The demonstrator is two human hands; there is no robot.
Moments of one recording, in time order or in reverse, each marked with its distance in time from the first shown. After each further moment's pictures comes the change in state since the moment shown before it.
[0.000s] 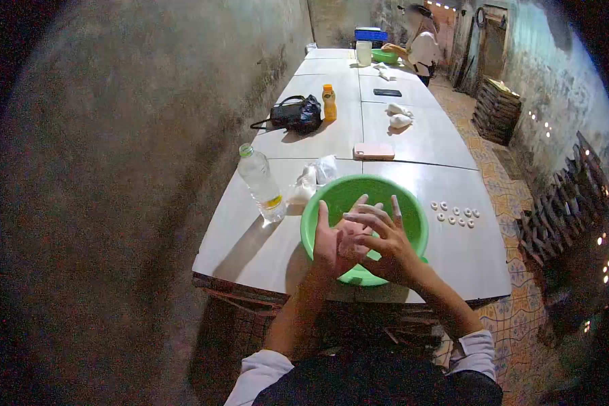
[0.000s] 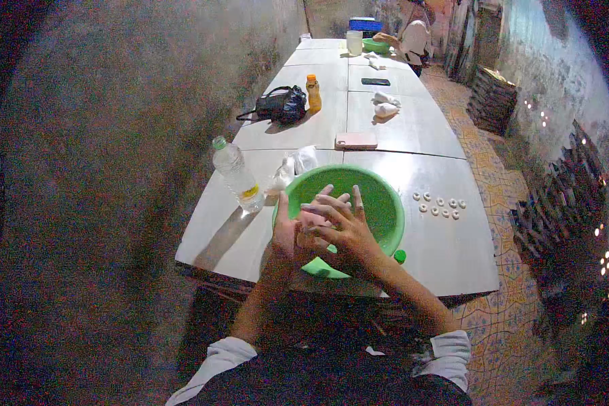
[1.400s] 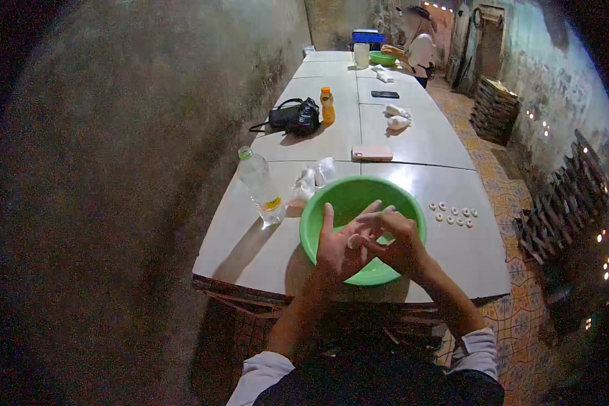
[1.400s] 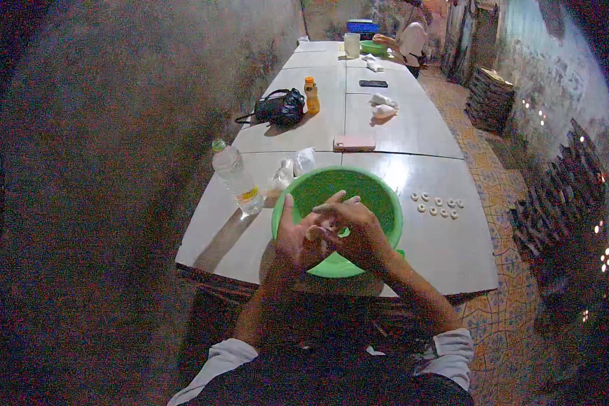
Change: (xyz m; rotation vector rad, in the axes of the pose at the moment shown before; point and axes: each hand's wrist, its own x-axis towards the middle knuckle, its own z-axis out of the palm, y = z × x) left_hand -0.002 -0.009 0.014 -0.080 -0.015 -0.070; right_hand 0.006 0.000 -0.017 0.310 0.105 0.213
